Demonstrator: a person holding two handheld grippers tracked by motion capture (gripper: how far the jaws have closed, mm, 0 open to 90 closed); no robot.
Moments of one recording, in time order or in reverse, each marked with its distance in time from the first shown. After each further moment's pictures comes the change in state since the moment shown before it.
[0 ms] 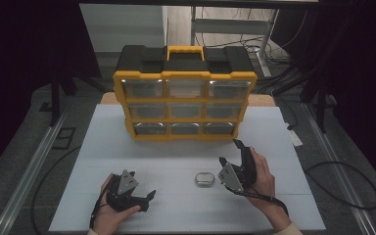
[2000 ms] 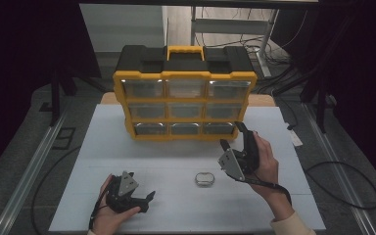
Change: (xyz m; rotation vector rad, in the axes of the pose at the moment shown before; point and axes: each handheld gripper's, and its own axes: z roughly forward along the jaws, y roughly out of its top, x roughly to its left) left arm -0.002 -0.001 -0.002 0.007 0.025 0.013; right arm -0.045 0.027 0.004 -0.057 -0.118 -0.041
